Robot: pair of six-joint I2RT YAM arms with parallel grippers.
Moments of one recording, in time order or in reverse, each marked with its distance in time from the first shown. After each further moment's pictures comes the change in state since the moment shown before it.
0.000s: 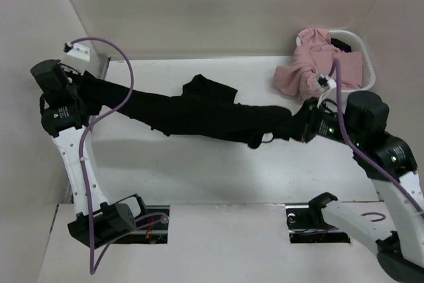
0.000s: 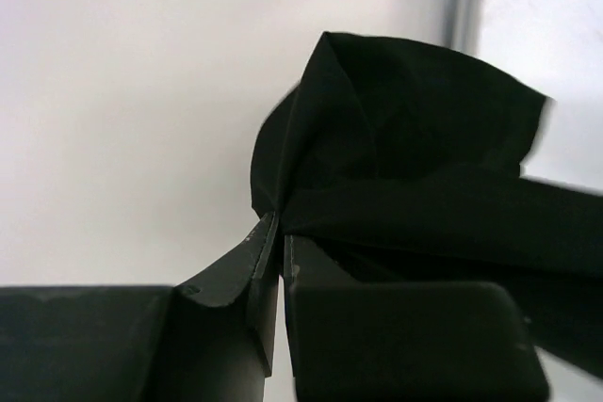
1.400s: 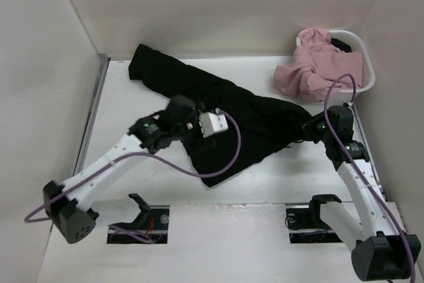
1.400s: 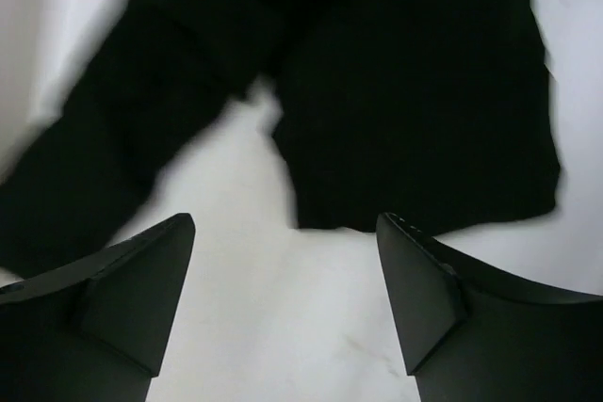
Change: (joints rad) left arm -1.128 0.011 -0.190 -0.187 0.183 -0.123; right arm -0.356 -0.011 -0.660 0.397 0.432 0.521
